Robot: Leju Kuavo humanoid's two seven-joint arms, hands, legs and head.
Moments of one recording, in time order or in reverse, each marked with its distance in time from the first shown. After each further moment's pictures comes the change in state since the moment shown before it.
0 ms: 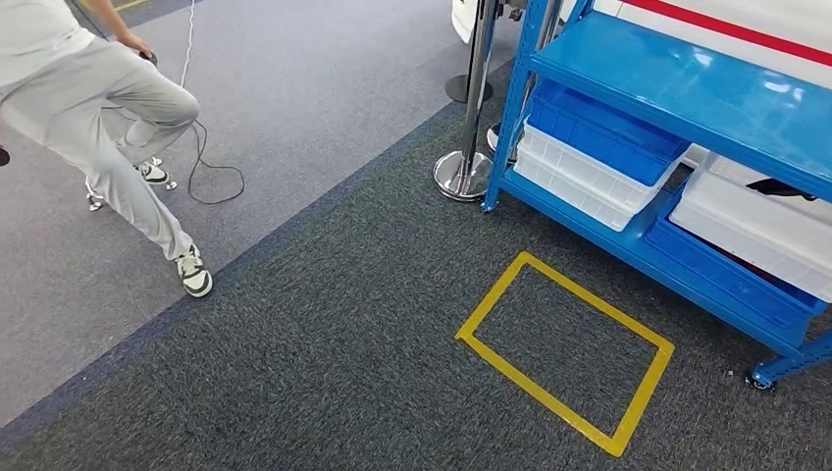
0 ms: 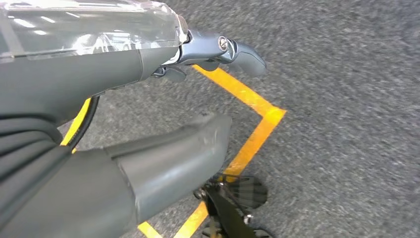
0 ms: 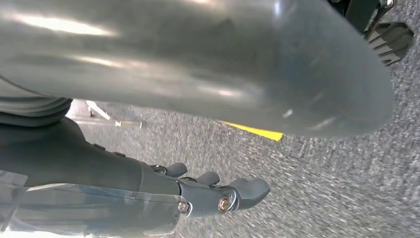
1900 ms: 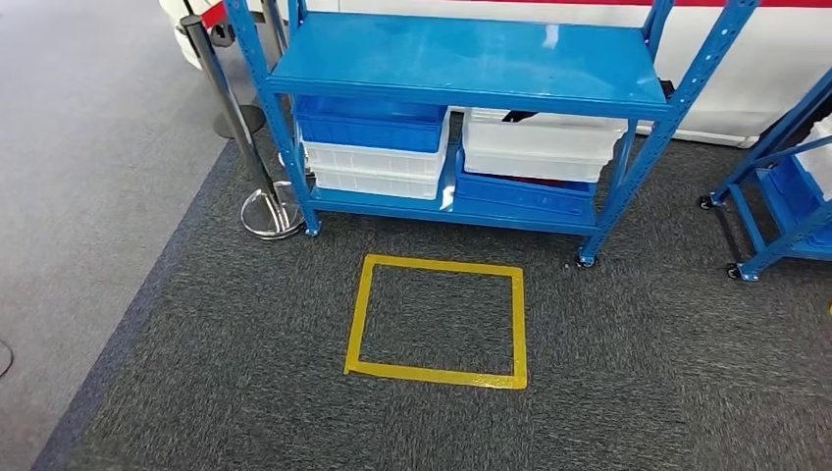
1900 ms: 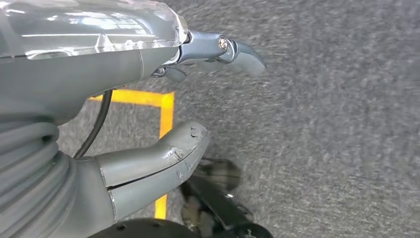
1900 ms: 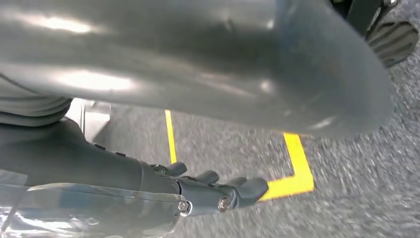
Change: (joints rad) left arm -0.004 -0.046 0.050 0.000 0.045 -0.016 -0.052; right arm -0.006 0.008 -0.050 -0.018 0.017 0.000 0.021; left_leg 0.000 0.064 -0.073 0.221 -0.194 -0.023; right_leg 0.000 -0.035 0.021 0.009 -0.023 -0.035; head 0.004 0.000
